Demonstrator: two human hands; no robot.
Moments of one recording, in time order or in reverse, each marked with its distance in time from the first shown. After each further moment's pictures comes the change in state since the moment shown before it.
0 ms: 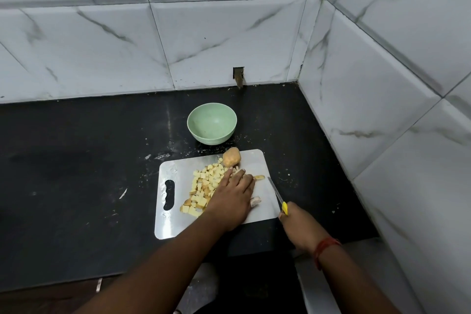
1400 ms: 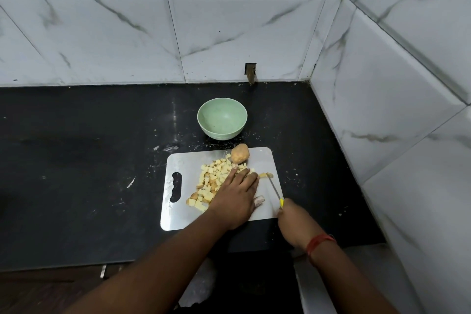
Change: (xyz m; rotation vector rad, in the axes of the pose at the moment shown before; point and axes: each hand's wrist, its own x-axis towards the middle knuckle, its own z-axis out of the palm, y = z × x) left_hand -0.007 -0.004 0.017 -0.113 0.067 -0.024; right_hand 0.006 -0.023 0.011 -0.202 0.002 -0.009
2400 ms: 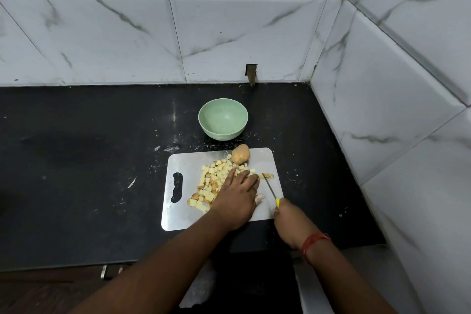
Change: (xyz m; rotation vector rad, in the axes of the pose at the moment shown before) left_hand 0.001 0.002 0.004 -0.029 0.015 -0.036; right_hand 0.007 -0.004 0.010 -0.017 0.013 -0.041
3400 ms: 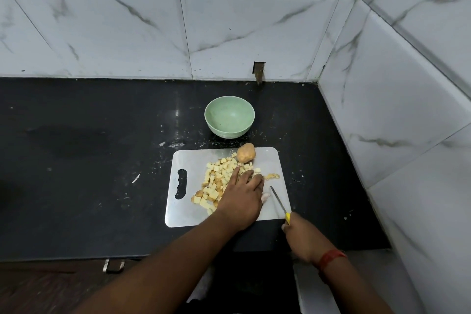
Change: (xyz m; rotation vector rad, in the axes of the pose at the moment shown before) left_hand 0.001 0.008 -0.003 0.011 0.008 -0.058; right_hand -0.014 0.025 0.009 0.049 -0.087 -0.032
